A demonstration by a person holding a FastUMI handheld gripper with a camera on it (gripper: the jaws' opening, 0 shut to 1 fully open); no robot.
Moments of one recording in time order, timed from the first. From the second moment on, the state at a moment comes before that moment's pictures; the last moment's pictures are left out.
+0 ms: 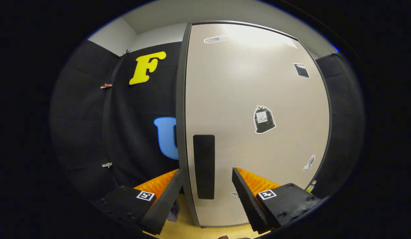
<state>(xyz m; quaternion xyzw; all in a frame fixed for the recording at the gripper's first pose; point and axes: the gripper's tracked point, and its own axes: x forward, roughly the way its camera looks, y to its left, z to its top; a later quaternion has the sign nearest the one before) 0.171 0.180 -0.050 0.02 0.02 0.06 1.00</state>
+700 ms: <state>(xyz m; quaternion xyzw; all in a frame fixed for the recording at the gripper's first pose) 0.186 0.184 -0.056 0.01 0.01 0.05 1.00</state>
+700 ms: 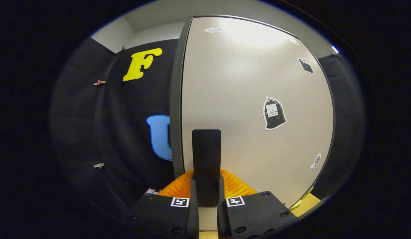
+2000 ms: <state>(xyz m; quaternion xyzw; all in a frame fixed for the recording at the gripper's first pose) 0.003 0.079 -0.042 0.04 0.02 0.15 0.99</state>
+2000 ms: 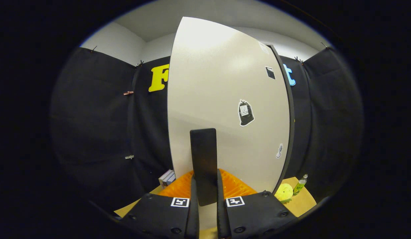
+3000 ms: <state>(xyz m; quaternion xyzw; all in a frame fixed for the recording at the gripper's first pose) -0.060 -0.104 -0.039 0.01 0.04 0.05 1.00</state>
